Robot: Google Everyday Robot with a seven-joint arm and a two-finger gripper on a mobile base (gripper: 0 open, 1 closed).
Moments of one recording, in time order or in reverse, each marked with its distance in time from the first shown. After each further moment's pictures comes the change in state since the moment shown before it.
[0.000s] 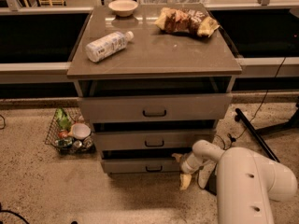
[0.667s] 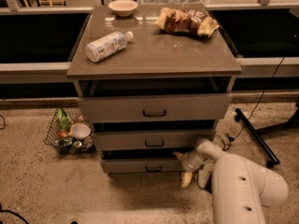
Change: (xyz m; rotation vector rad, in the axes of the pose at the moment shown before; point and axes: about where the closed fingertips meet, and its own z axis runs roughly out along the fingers) arm 0.019 -0.018 0.016 0.014 -0.037 -0.025
